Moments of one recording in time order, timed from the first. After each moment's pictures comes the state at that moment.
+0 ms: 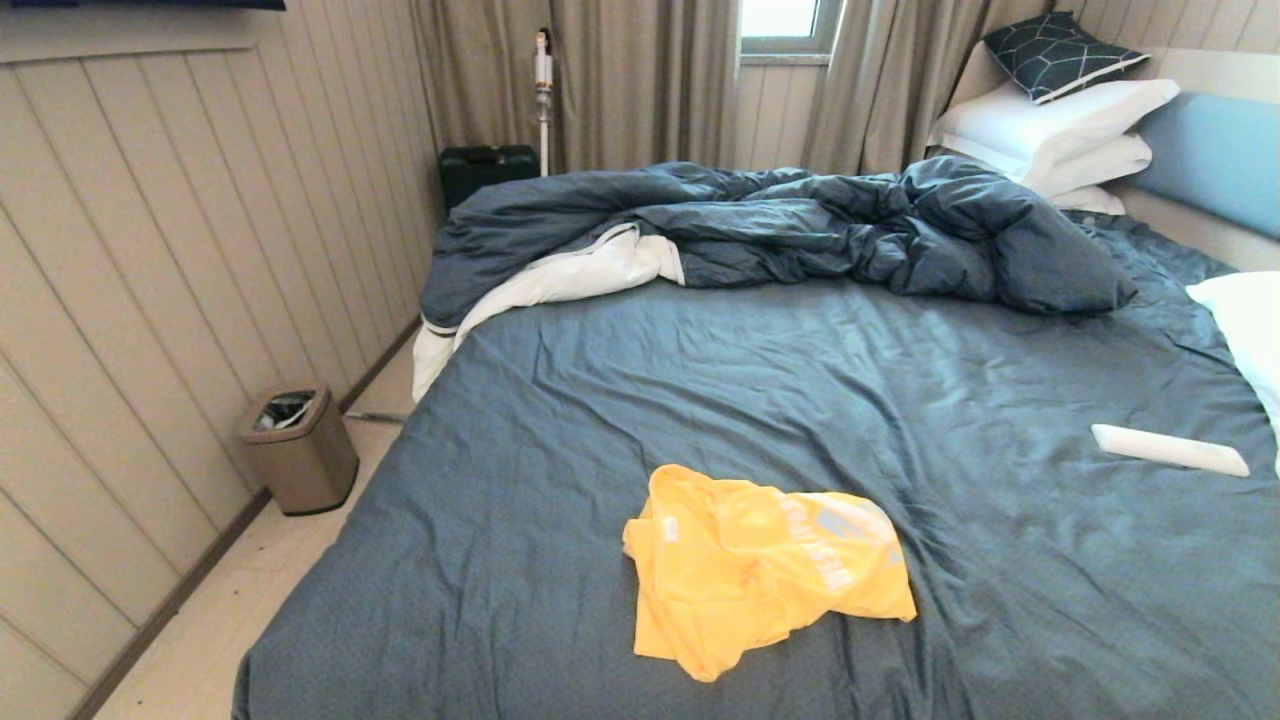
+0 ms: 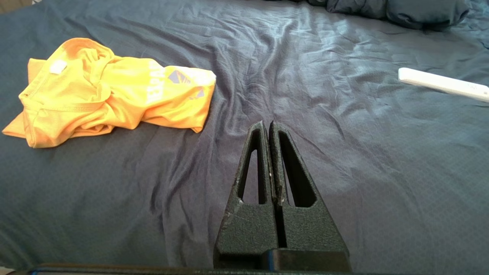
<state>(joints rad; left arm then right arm) 0.01 0.00 -0.09 0.21 0.01 0.02 0.01 0.00 0.00 -0.04 0.00 -0.06</state>
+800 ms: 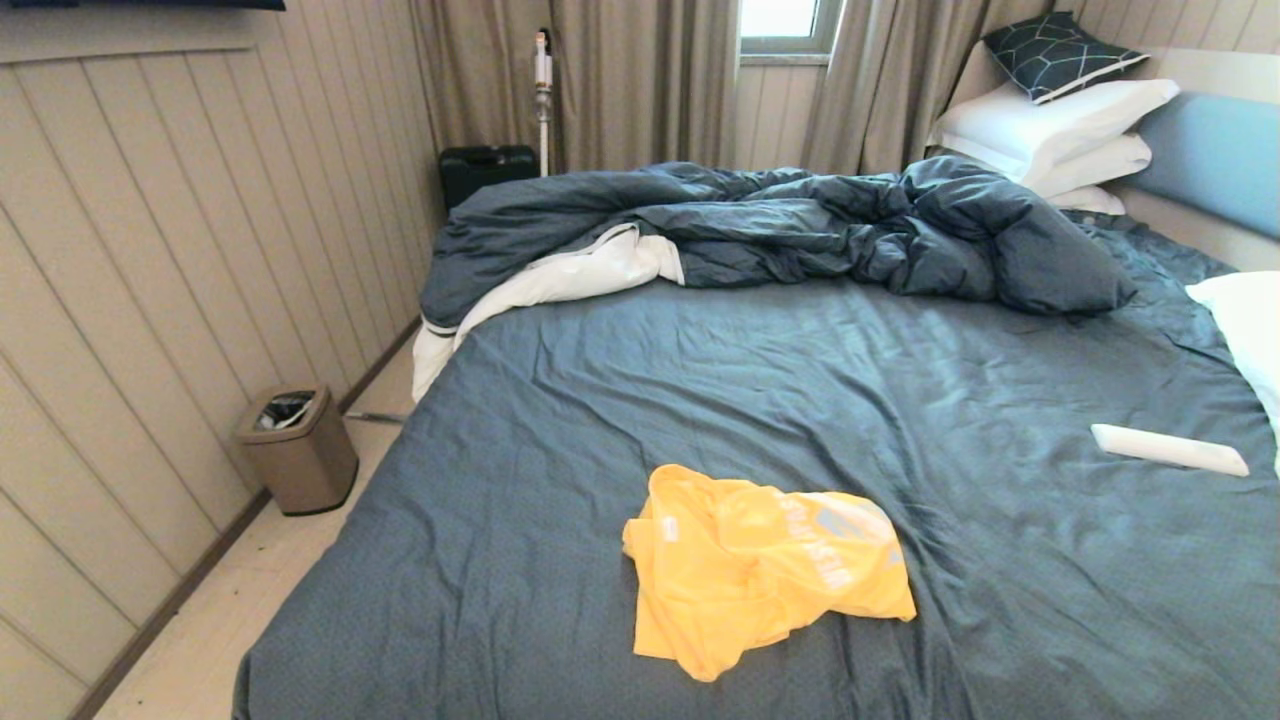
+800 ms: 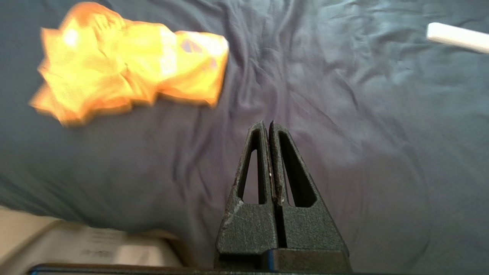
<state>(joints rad) 0.01 0.00 -0.09 0.21 0.01 0.03 0.01 0.23 -0.25 0.16 0.02 -0.02</state>
